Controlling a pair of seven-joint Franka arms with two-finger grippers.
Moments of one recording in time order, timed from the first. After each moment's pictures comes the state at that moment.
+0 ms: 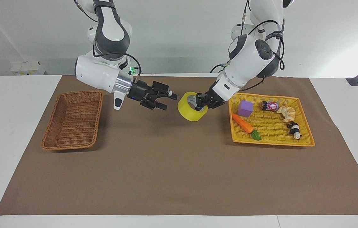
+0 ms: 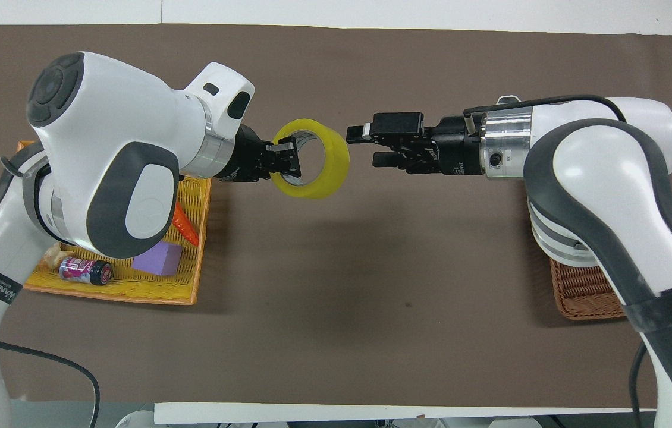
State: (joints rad) left arm -0.36 0.16 -0.21 -1.75 -0.46 2.07 -0.44; right arm 0.40 0.08 -0.10 -1.93 1.25 2.11 -0.14
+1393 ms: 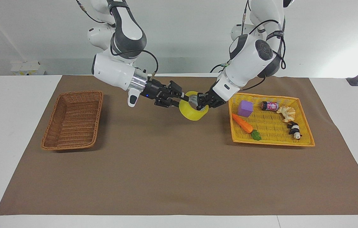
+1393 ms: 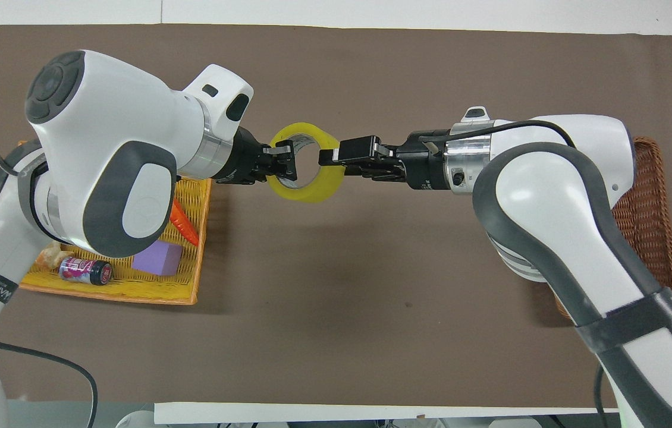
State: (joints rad) left arm -0.36 0.15 -0.20 -1.75 -0.44 2.04 -0.44; right arm 0.47 0.08 -0.11 -1.95 1.25 2.18 -0.20
